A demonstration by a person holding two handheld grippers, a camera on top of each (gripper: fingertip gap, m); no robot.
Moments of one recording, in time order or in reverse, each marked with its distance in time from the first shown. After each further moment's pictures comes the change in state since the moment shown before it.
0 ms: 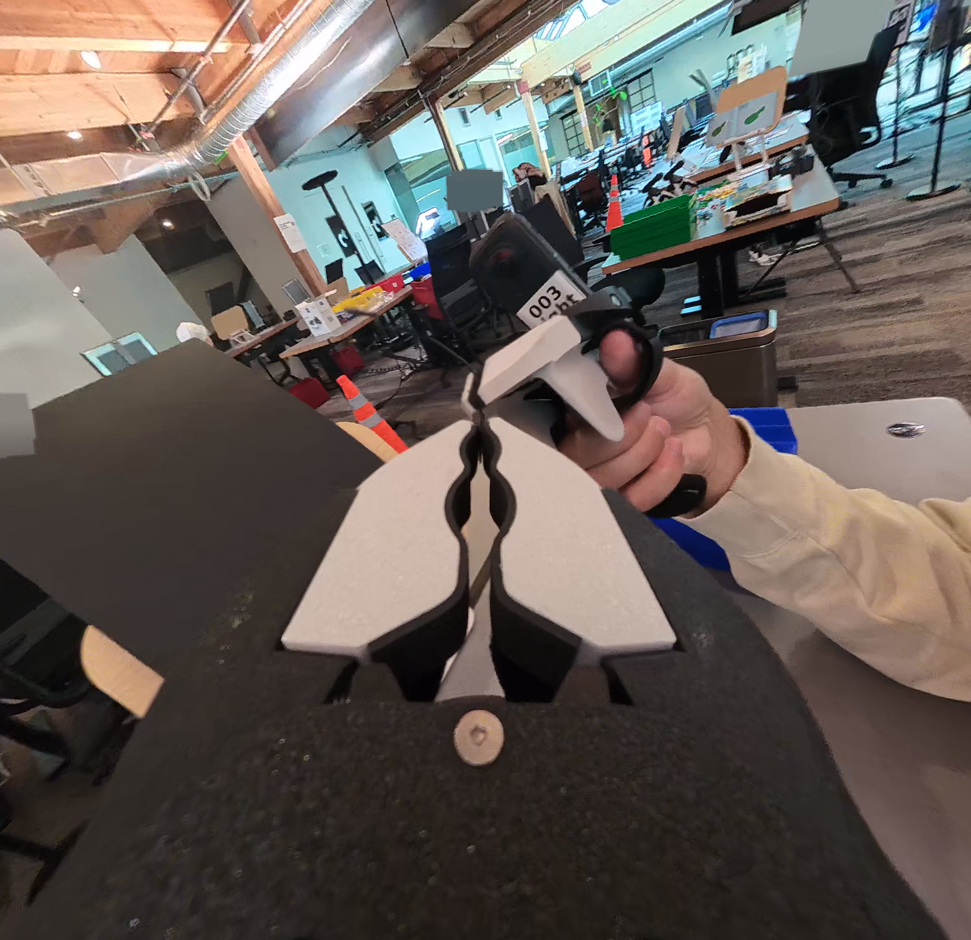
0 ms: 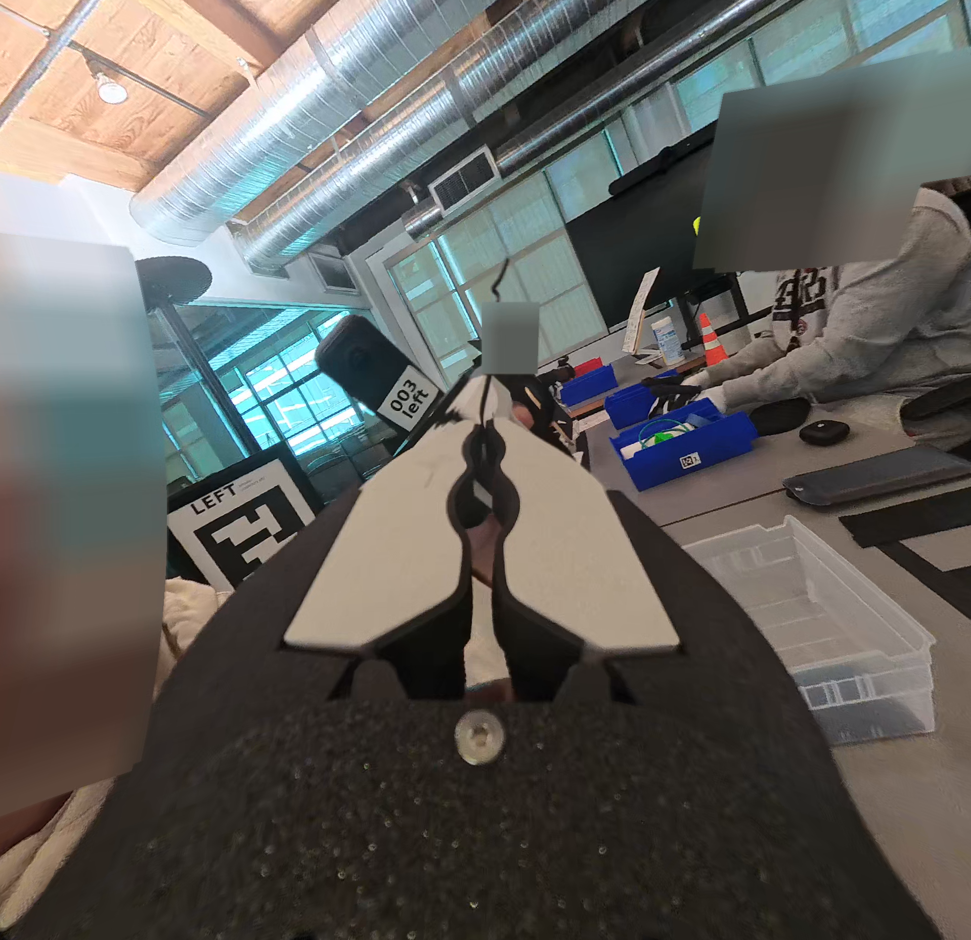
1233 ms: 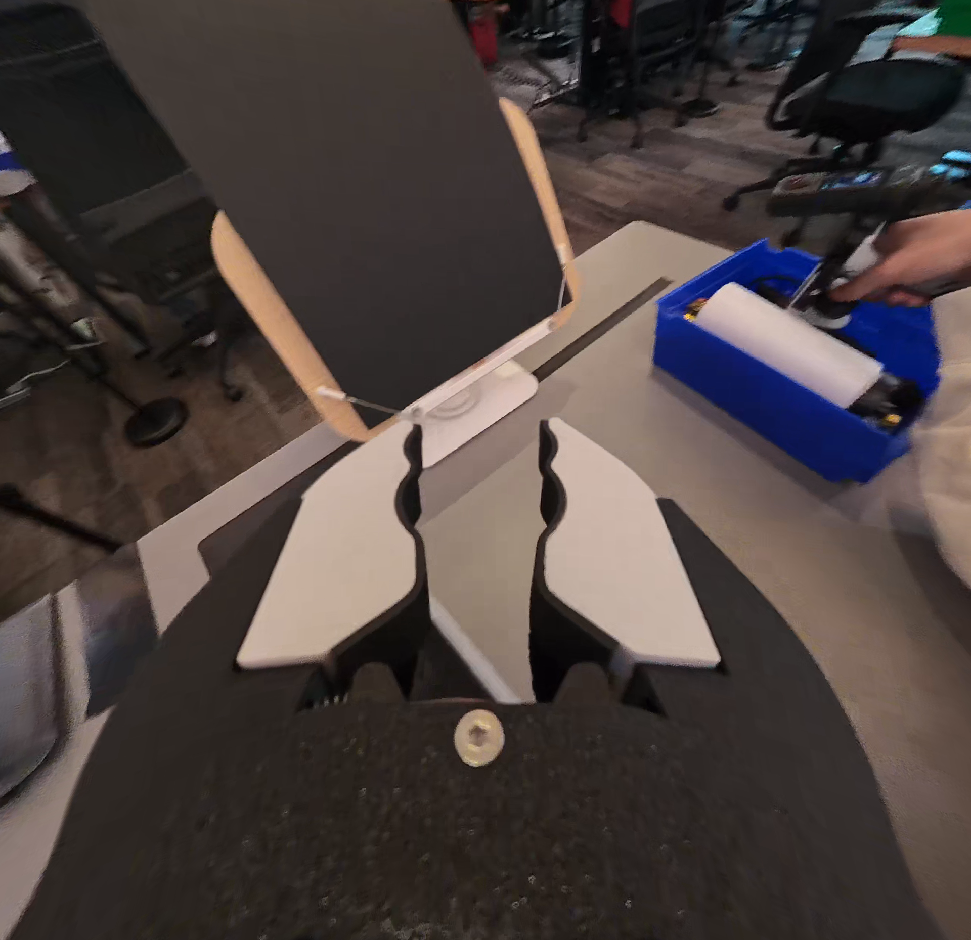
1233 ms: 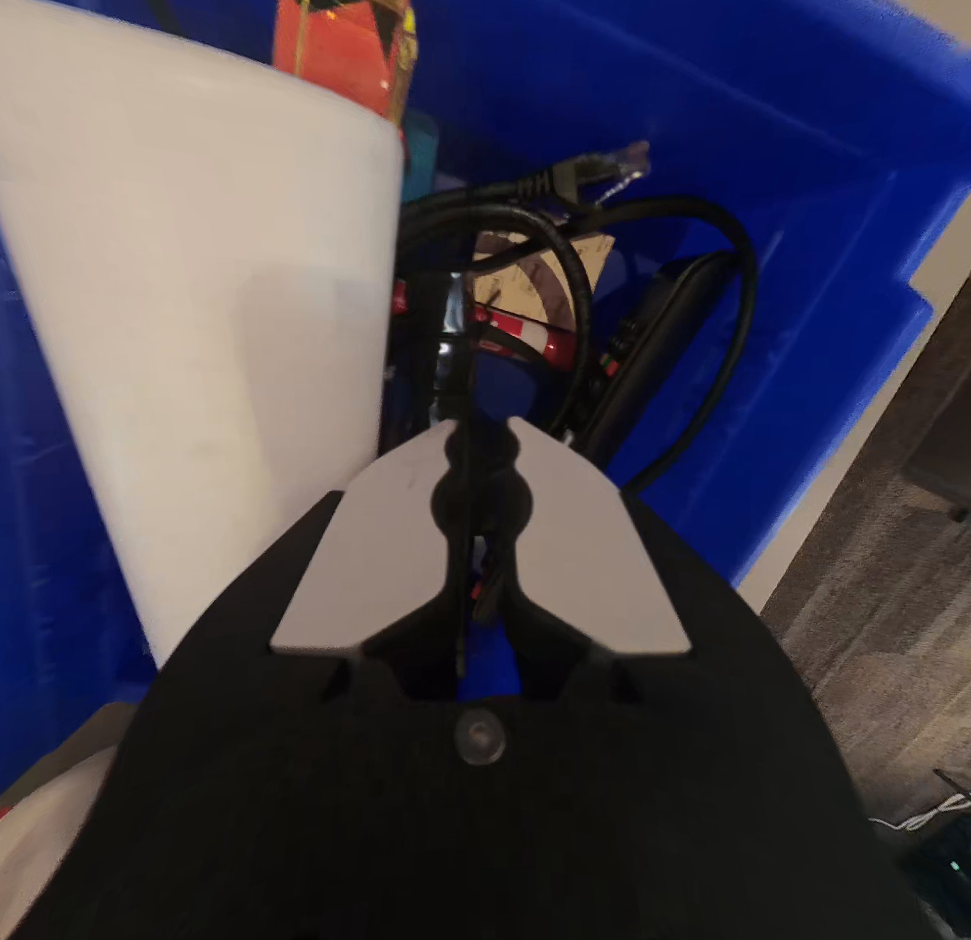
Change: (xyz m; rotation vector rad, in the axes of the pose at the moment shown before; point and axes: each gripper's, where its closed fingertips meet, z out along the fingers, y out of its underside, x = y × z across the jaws) left arm -0.057 0.100 -0.075 -0.487 -0.314 -0.331; right arm 0.138 0.165 -0.487 -1.029 1.661 0.476
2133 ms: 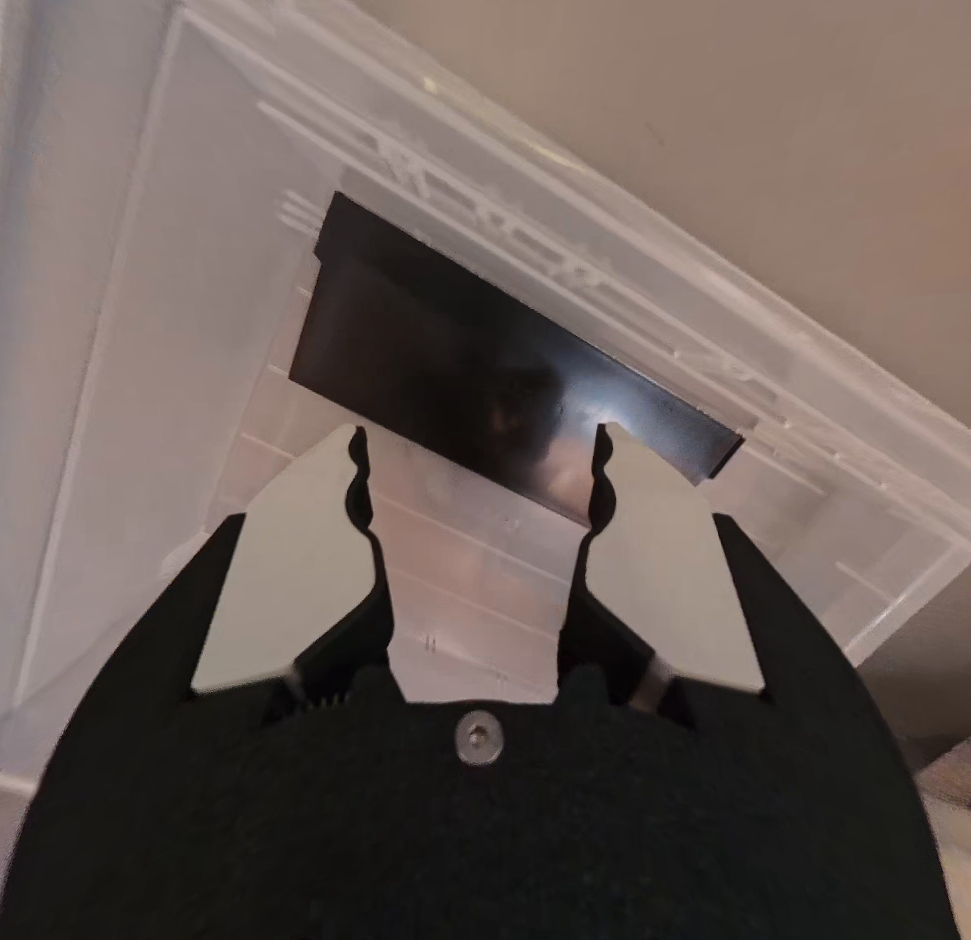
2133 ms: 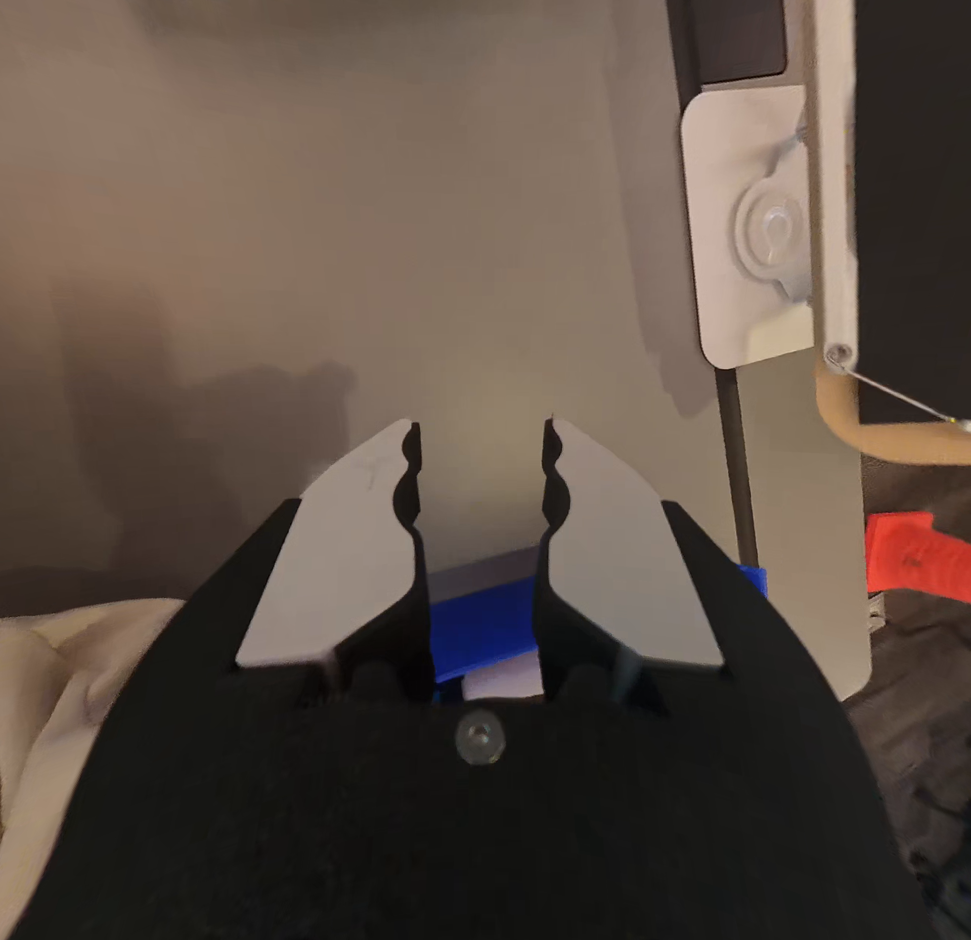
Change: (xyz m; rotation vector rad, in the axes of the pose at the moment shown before) left arm -0.077 0.296 0.069 -0.938 0.341 0.163; right arm -0.300 -0.012 -0.139 0.411 -0.115 -1.107
